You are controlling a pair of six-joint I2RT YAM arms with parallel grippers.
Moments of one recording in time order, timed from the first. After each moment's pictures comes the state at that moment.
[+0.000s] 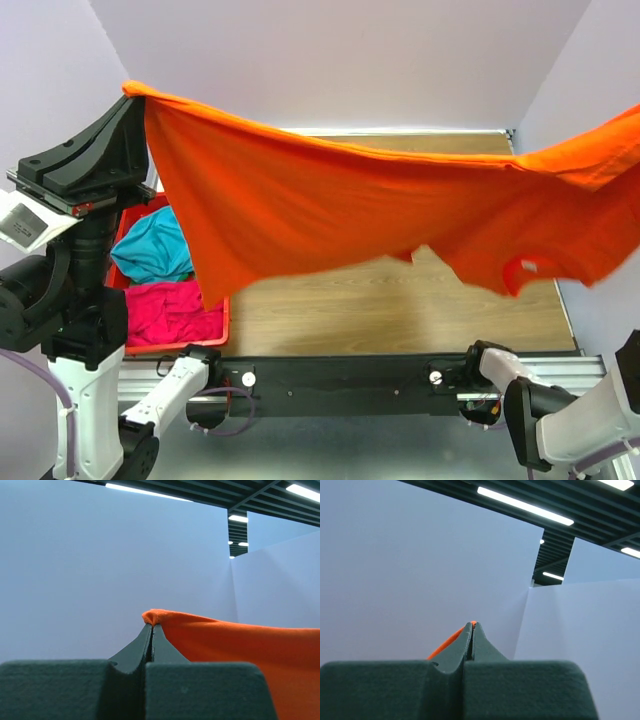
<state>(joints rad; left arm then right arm) -0.22 0.83 1.61 0.16 0.26 -0.17 -0.29 1.07 2.36 -0.38 -0.26 -0.08</state>
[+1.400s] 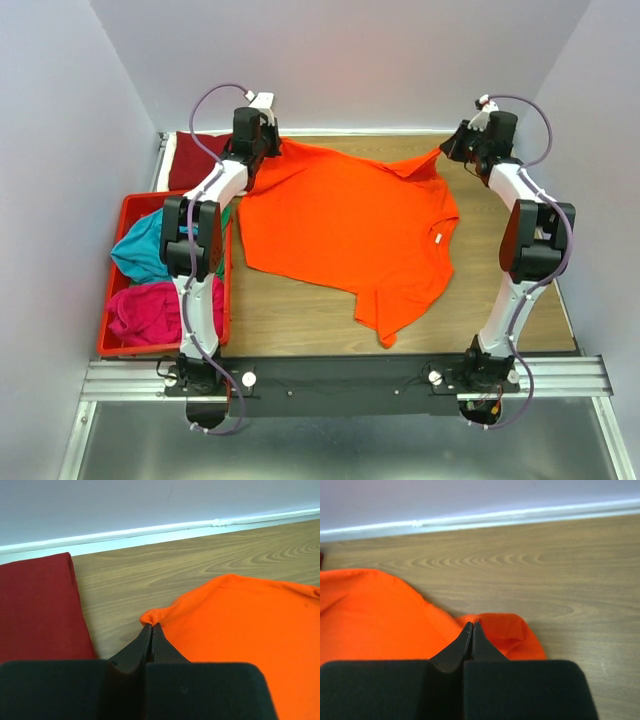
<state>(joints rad) -0.19 2.11 1.67 0.08 0.14 -0.14 -0.09 2.02 1.55 0.04 -0.41 0.20</state>
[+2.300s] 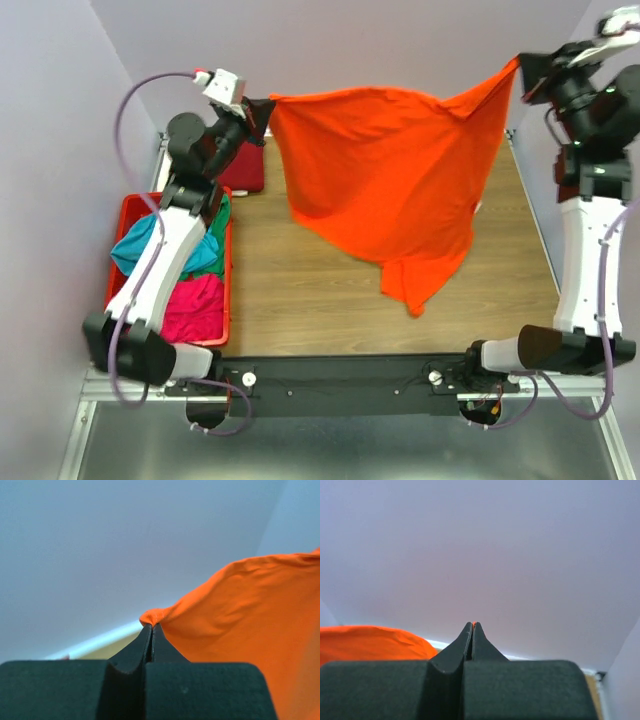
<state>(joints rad) -0.23 1.37 1.34 0.23 0.33 -0.12 -0.14 1.38 1.76 -0.17 -0.41 0.14</state>
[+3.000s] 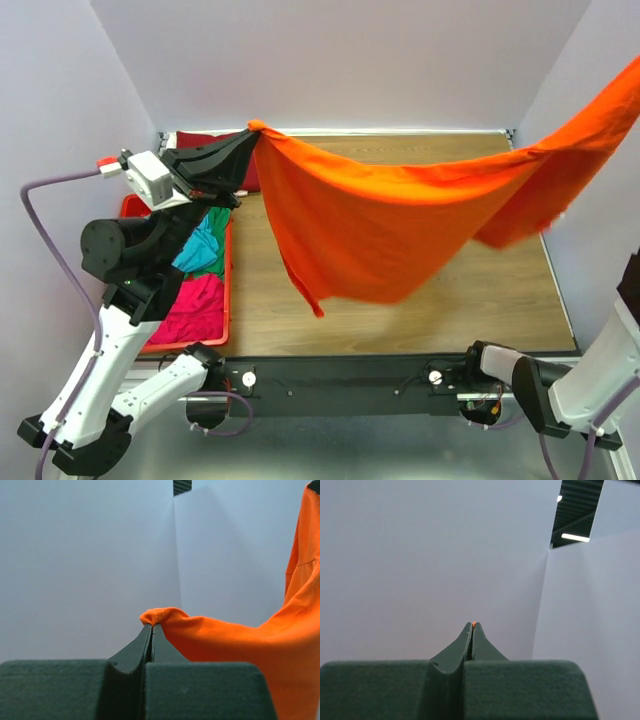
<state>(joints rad) -0.53 0.84 1.25 0.30 0.26 -0.11 -0.24 1.20 2.34 -0.34 -0.21 -0.02</state>
